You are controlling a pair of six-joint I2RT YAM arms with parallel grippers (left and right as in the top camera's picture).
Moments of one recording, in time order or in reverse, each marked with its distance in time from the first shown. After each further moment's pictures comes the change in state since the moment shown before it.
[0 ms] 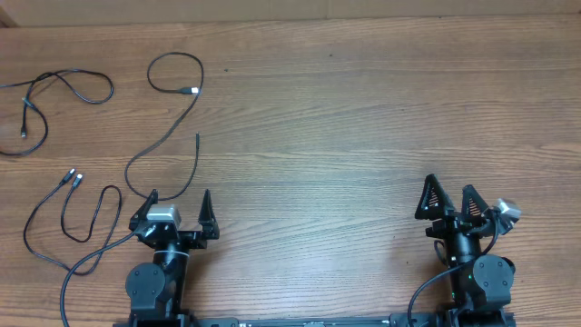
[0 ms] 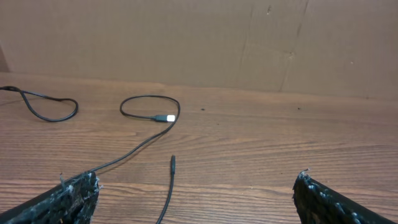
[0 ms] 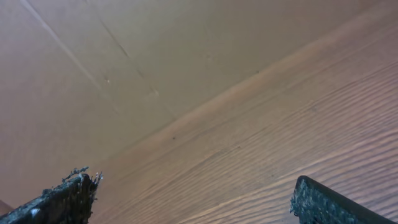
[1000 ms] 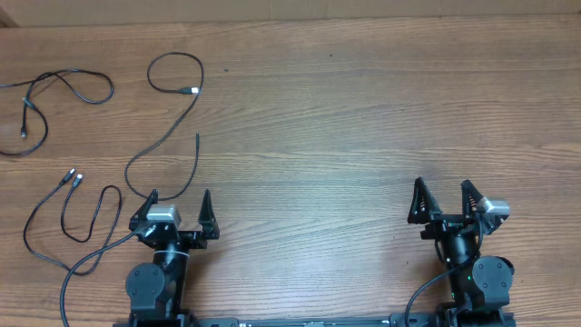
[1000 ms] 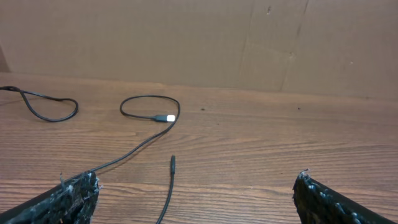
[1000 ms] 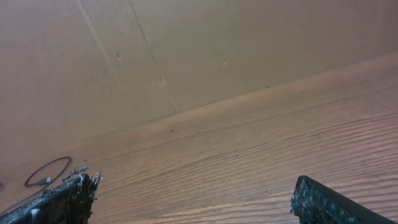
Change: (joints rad) left arm 0.000 0.000 0.000 0.000 0.000 0.000; right arm 0.000 -0.001 -0.025 0.055 -0.071 -0.234
